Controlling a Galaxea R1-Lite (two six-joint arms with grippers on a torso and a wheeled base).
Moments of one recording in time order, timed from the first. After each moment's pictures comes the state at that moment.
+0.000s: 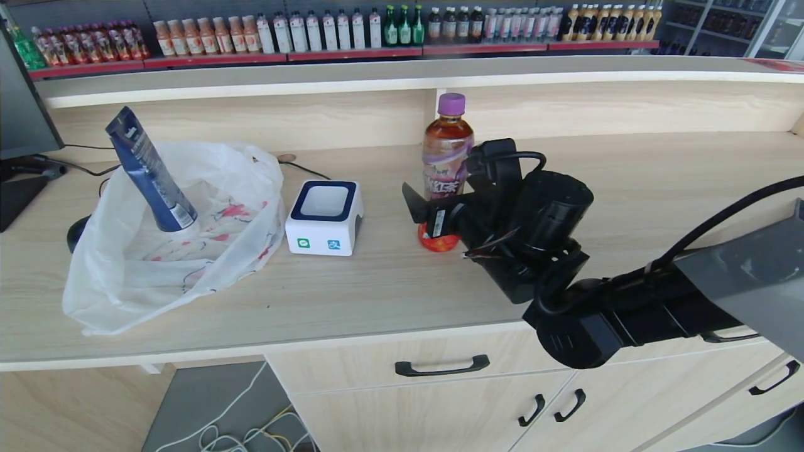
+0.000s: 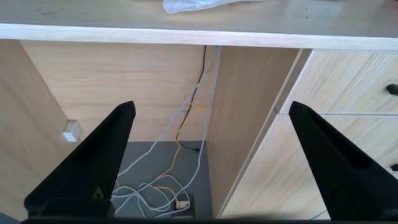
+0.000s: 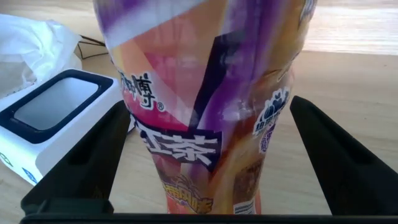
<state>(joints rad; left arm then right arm) 0.00 0.00 0.00 0.00 0.00 0.00 0.66 2.09 -1.17 -1.17 -0.25 -0.07</state>
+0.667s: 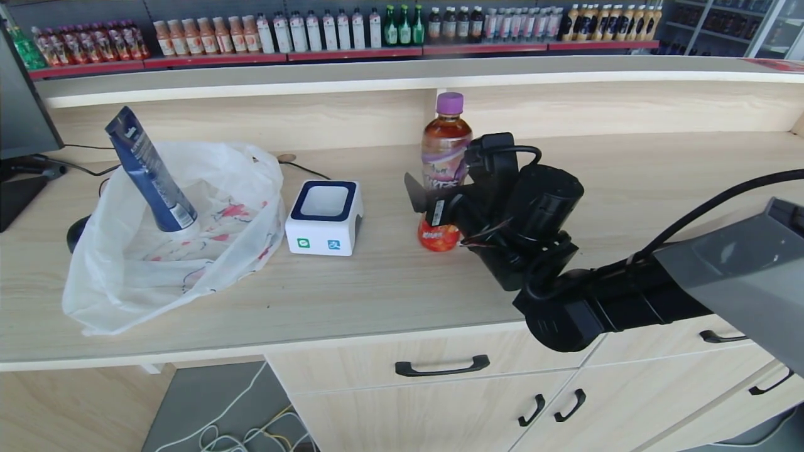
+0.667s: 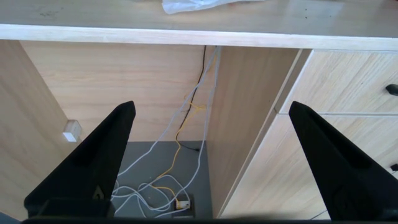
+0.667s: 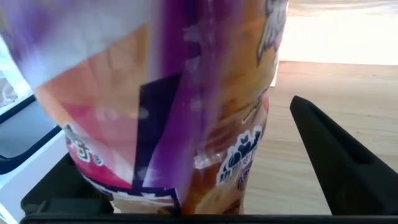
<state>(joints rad) 0.00 0.00 0.00 0.00 0.00 0.00 0.64 2.14 -1.26 -1.17 -0.25 -0.08</state>
